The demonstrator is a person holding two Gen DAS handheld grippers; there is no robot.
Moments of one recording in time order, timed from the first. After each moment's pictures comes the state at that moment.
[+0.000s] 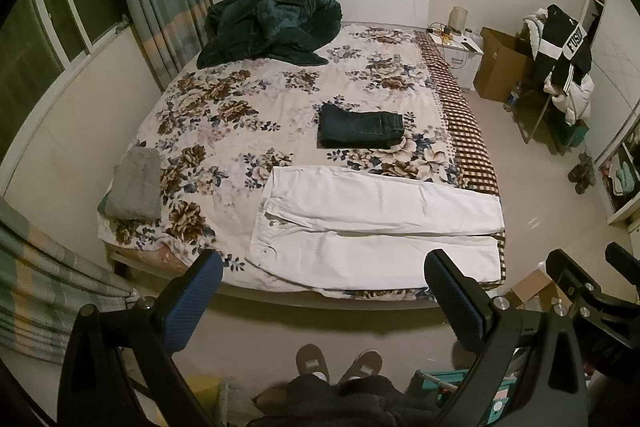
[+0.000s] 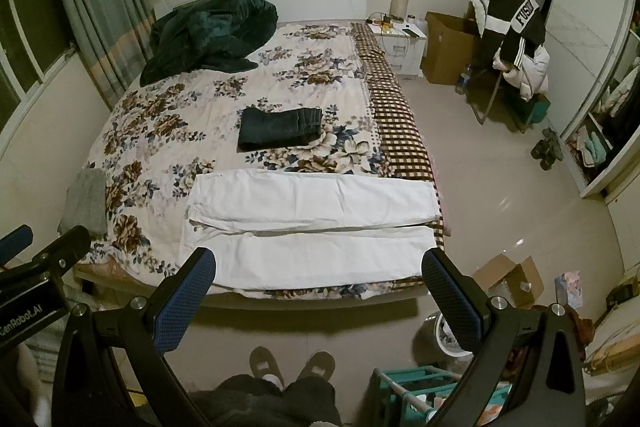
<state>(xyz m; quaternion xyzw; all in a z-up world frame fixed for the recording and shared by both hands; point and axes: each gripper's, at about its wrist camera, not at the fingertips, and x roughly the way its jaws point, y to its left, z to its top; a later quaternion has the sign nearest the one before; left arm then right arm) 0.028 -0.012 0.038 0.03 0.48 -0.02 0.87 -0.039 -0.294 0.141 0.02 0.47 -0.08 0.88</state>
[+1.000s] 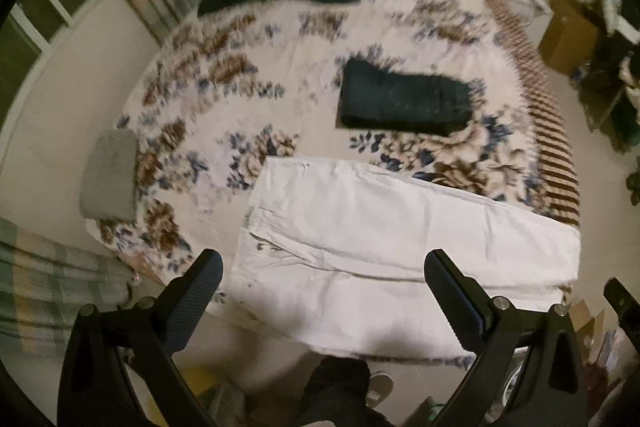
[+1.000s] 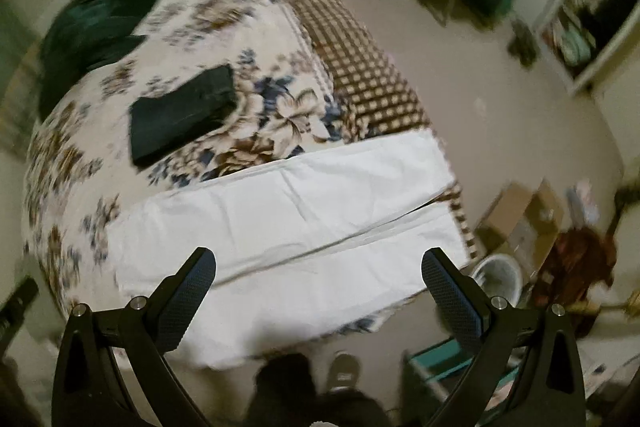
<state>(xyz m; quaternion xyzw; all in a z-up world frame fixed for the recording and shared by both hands) 0.295 -0.055 -0.194 0.05 0.57 0.08 0.81 0.290 -0.495 -0.184 0.16 0.57 -0.20 0.78</state>
